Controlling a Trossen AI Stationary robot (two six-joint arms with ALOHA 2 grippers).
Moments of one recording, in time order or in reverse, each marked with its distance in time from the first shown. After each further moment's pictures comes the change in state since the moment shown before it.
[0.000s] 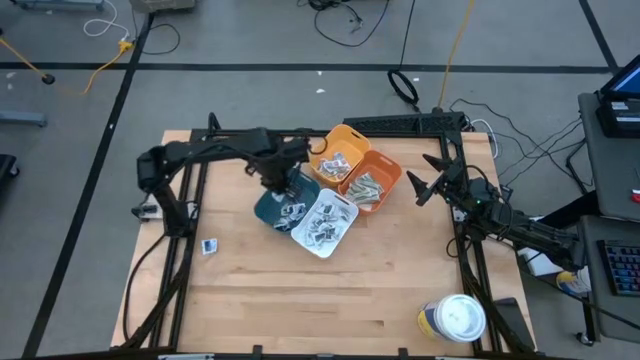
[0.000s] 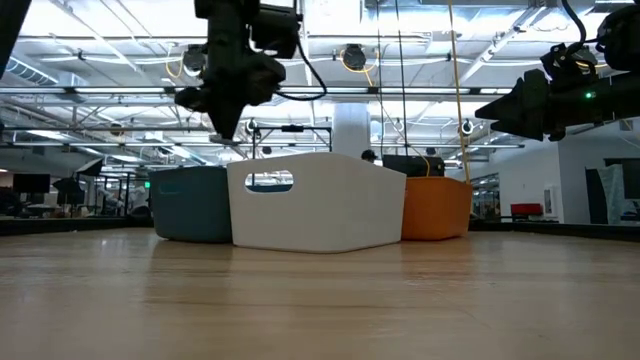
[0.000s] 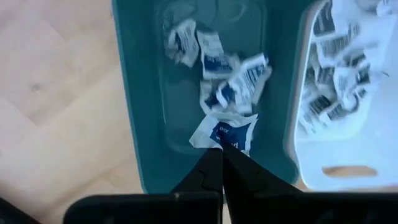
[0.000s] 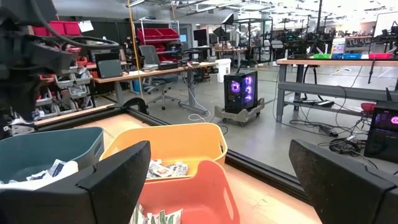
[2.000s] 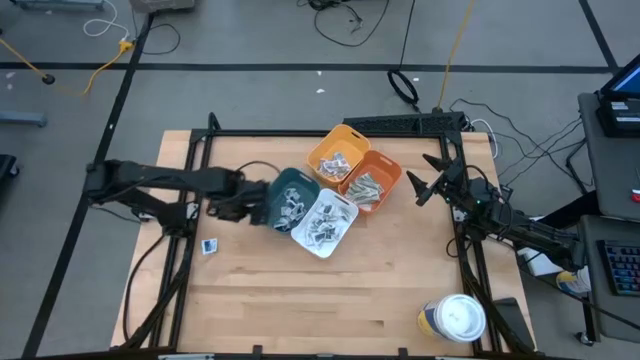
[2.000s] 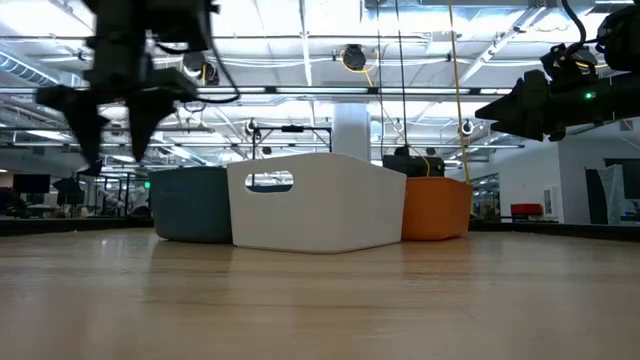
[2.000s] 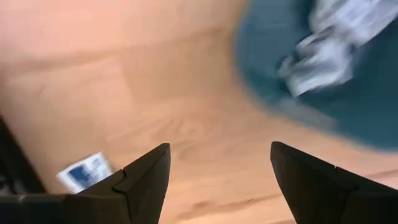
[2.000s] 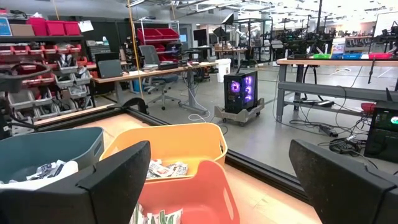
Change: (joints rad) left arm -0.218 -0.410 -0.570 0.202 -0.064 -0.627; right arm 0.000 0.000 0.000 0.000 0.000 0.000
